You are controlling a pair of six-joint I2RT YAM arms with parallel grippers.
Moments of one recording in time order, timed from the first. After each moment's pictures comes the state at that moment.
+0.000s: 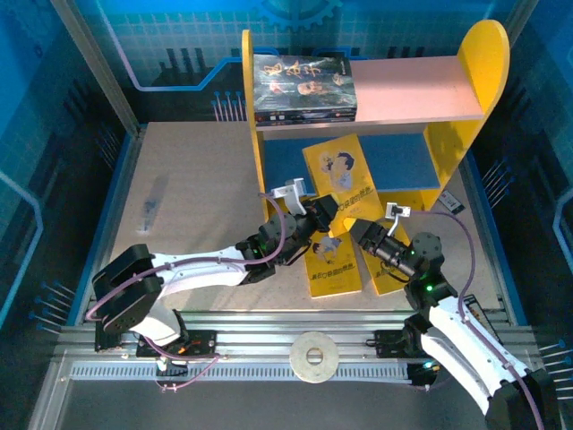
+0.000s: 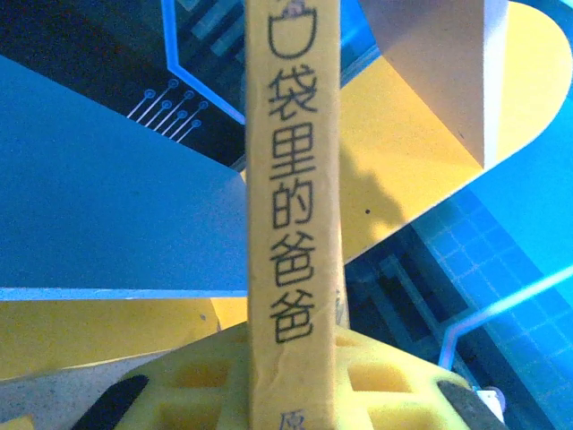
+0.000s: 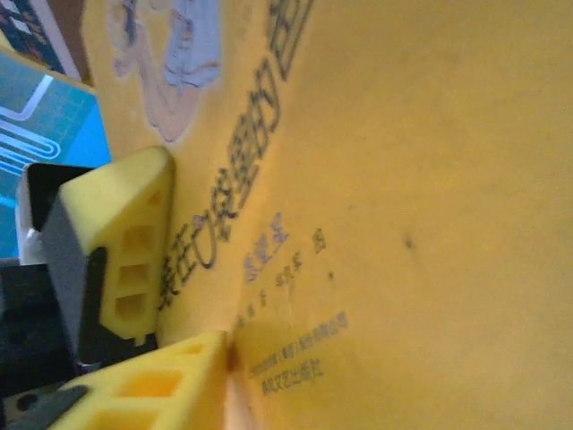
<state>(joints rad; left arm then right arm) -1.02 1.53 0.88 0.68 -0.40 -0.89 0.33 0.66 0.25 0.40 -0.51 1.12</state>
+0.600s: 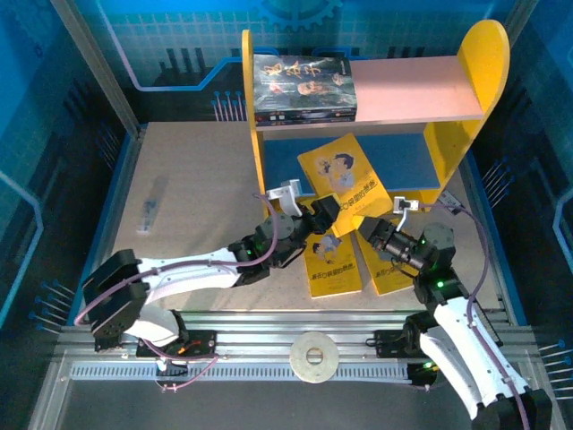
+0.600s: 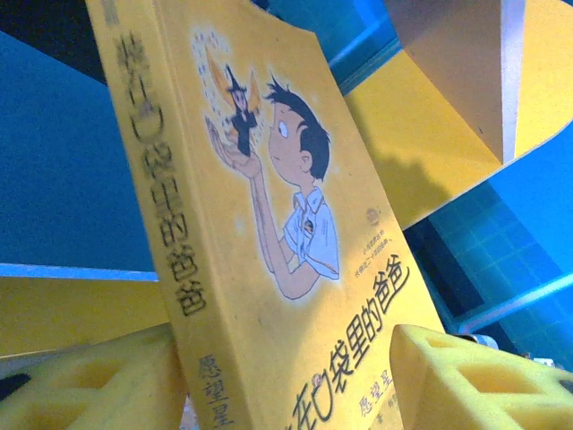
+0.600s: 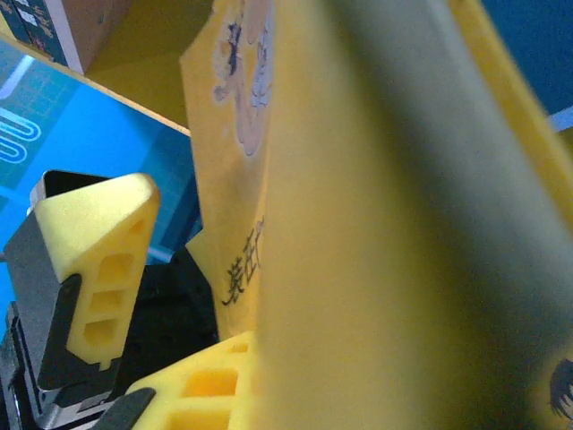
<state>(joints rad) -1.02 1.42 0.87 0.50 -0.42 -0.90 0.18 0.61 0.39 0.12 -0.69 0.95</state>
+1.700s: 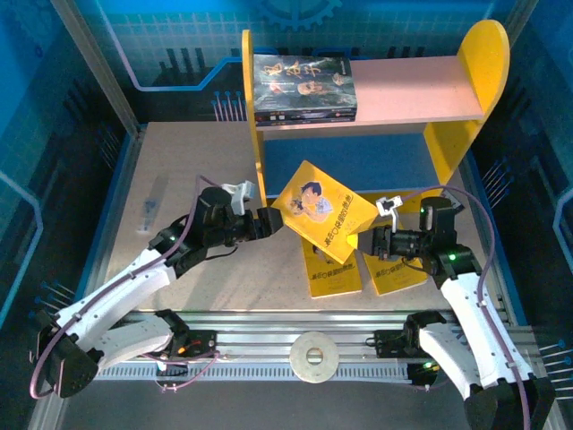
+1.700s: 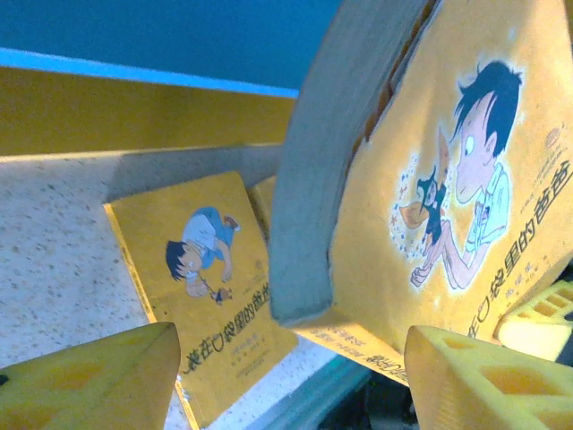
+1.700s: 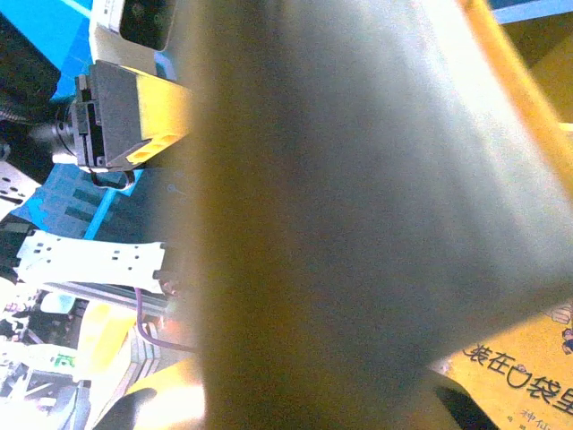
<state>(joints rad) -0.61 1.04 0.86 -0.32 0.30 -0.84 0.12 0.78 0.70 -0.54 -1.06 0.34</state>
